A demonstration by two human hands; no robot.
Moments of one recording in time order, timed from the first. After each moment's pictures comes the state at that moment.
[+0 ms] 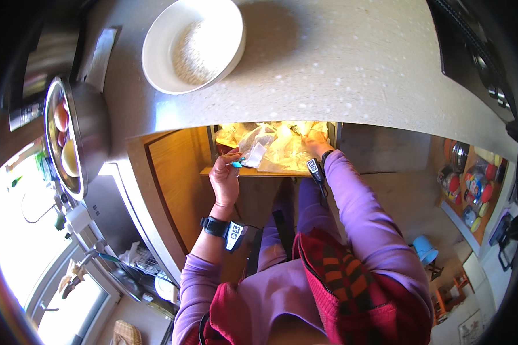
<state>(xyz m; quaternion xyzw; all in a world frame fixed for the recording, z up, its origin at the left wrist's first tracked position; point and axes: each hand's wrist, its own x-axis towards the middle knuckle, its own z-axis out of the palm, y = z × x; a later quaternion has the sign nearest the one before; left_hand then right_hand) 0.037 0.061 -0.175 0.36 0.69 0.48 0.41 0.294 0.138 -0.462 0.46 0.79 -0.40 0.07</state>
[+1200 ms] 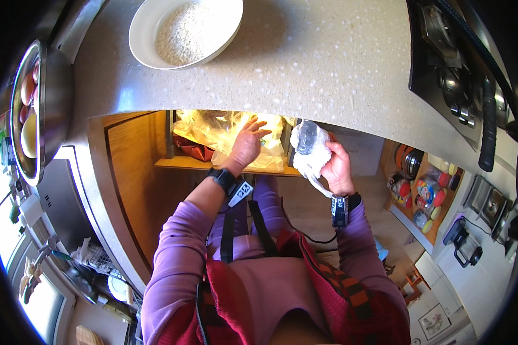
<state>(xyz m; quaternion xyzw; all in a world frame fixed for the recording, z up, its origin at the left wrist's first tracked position) 0.132 0.134 -0.256 0.65 0.61 0.26 0.37 0.362 0.185 -0.163 0.43 0.02 -0.82 -0.39</state>
